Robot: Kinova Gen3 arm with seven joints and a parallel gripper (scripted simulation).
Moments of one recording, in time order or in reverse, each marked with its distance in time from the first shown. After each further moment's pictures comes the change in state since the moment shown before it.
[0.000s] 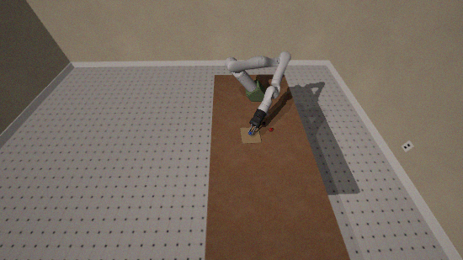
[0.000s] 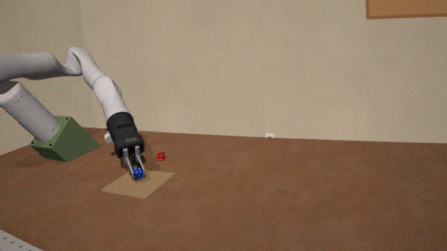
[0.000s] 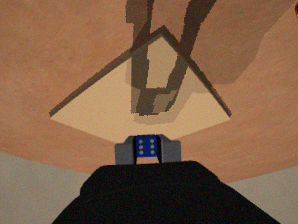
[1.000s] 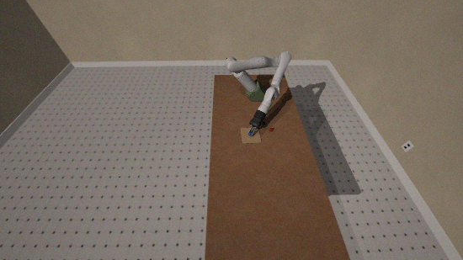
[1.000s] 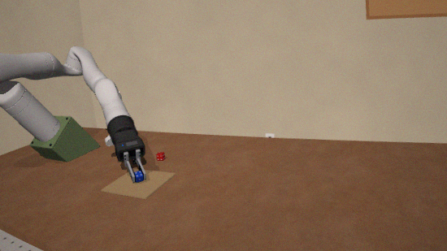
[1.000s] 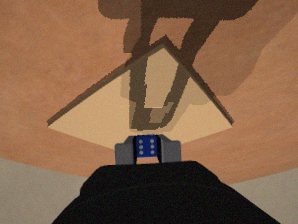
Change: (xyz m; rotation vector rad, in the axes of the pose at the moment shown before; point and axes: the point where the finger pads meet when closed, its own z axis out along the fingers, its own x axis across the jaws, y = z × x) arm 0.000 -0.009 0.005 0.000 0.000 0.000
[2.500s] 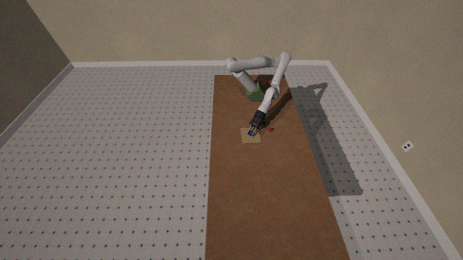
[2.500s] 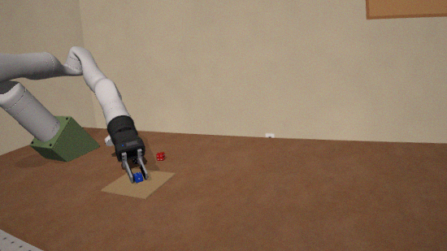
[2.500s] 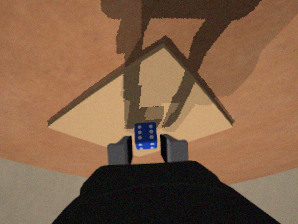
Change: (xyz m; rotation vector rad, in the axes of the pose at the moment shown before) arm 0.000 0.000 0.000 0.000 0.000 0.000
